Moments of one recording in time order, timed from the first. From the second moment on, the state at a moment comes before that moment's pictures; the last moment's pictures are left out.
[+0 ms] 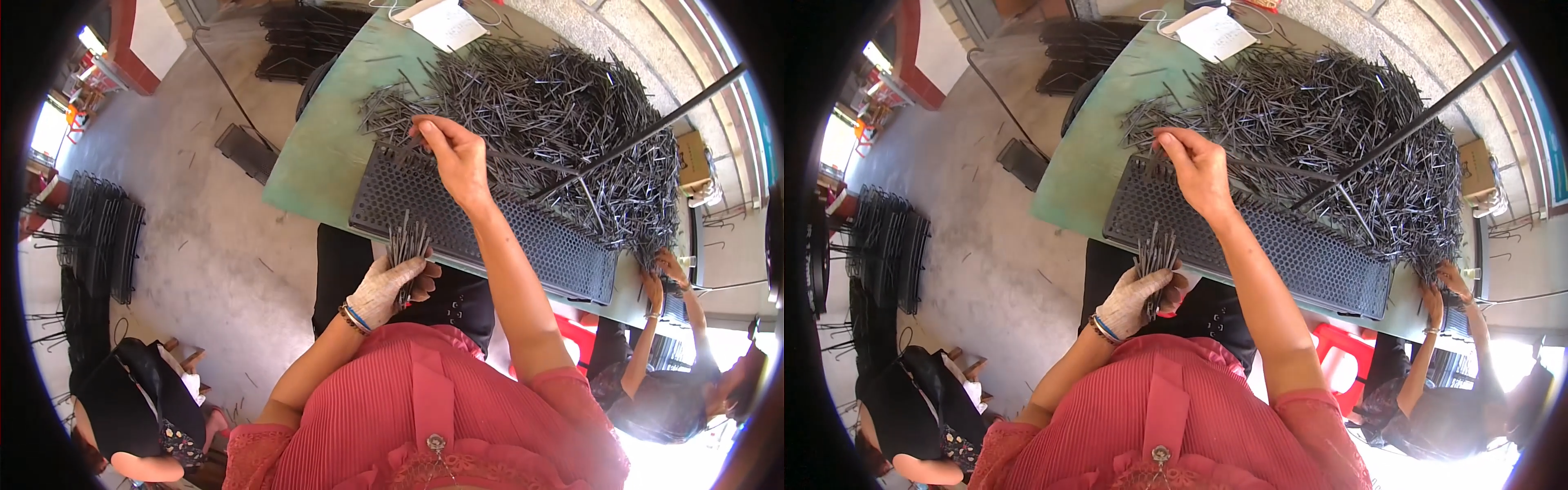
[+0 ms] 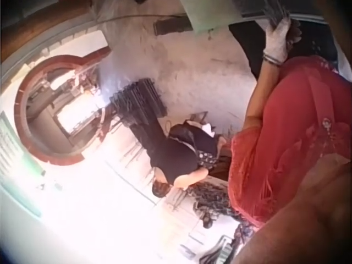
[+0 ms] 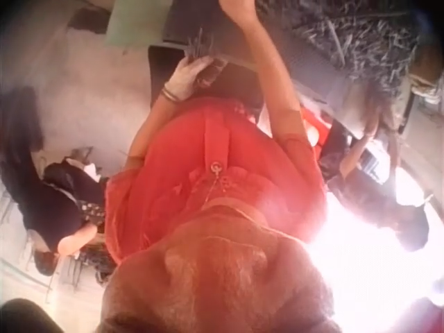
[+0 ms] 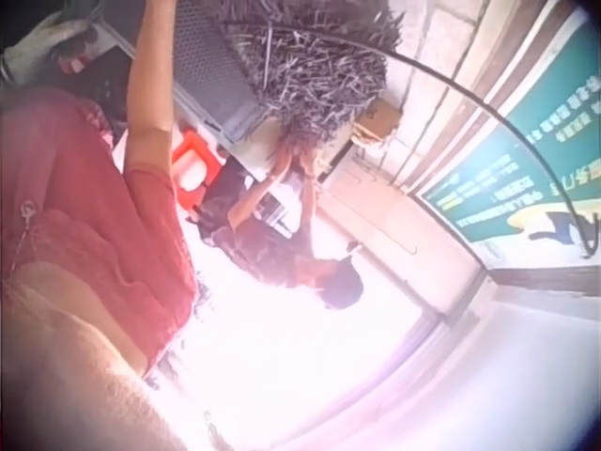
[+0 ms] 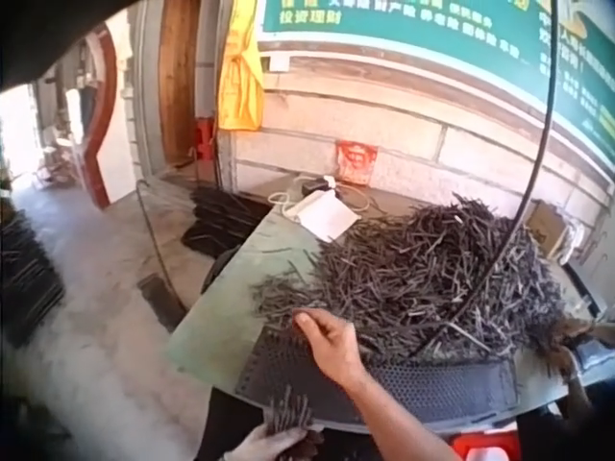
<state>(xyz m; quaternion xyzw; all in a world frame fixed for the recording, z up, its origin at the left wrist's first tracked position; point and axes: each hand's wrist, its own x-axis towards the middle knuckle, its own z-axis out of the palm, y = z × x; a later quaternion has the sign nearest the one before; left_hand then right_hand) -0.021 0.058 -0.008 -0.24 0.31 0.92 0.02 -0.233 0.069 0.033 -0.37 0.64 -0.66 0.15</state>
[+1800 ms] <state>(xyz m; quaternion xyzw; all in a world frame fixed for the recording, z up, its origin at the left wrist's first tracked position) -0.020 0.059 0.000 -0.28 0.30 0.91 0.05 -0.215 0.035 0.006 -0.60 0.71 -0.33 -0.14</state>
